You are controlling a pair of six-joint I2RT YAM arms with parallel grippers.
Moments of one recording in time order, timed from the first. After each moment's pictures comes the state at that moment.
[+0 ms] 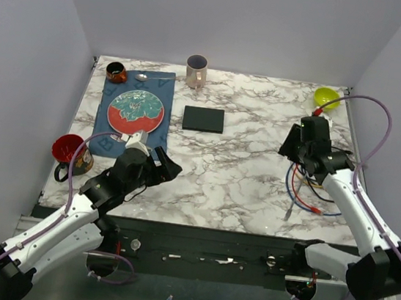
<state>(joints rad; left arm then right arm) -0.63 0.67 0.47 -0.31 -0.08 -0.91 0.29 1.22 1.01 -0.65 0.29 0.51</state>
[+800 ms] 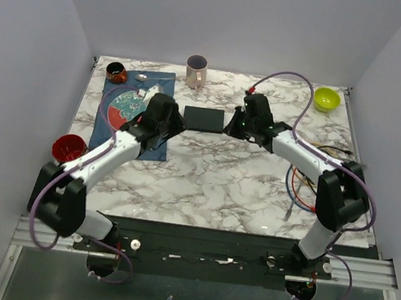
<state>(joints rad) -0.47 1.27 0.90 -0.25 -0.15 -0.94 0.55 1.70 1.22 -0.22 -0.05 0.58</state>
